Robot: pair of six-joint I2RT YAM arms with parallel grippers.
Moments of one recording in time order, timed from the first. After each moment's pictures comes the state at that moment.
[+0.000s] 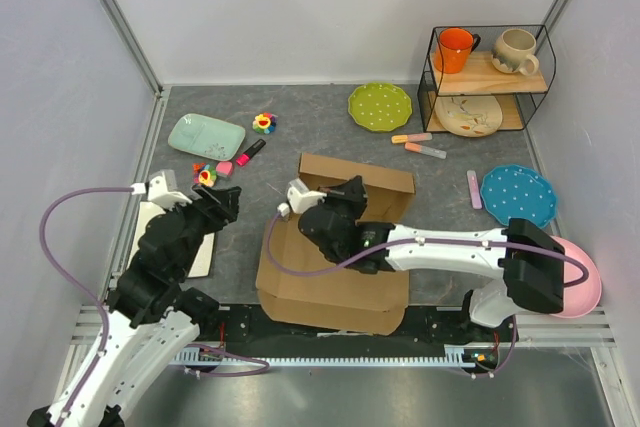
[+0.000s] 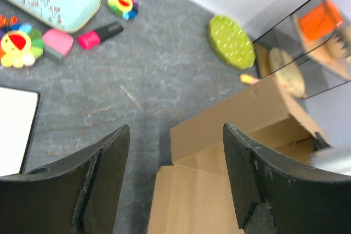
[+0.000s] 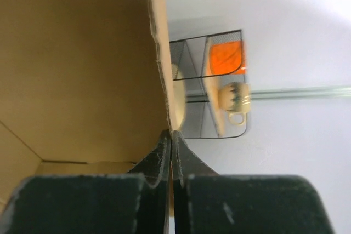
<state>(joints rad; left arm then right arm) -0.51 0.36 0.62 -0.48 -0.36 -0.67 1.27 1.54 1.00 0.01 1.23 -0.77</state>
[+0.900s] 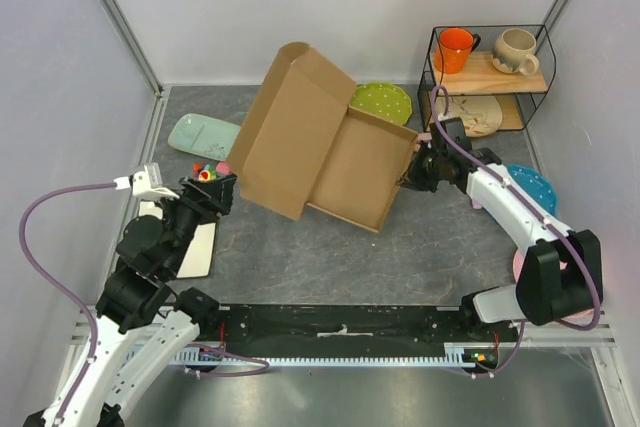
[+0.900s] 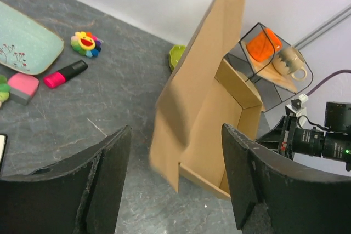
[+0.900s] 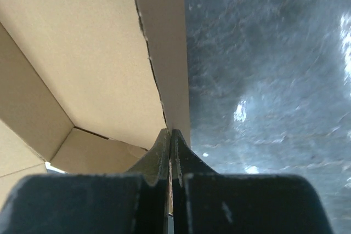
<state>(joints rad) -0.51 0.37 0.77 -0.40 -0.32 -0.63 0.26 1.42 1.10 -0.60 -0.18 0.70</state>
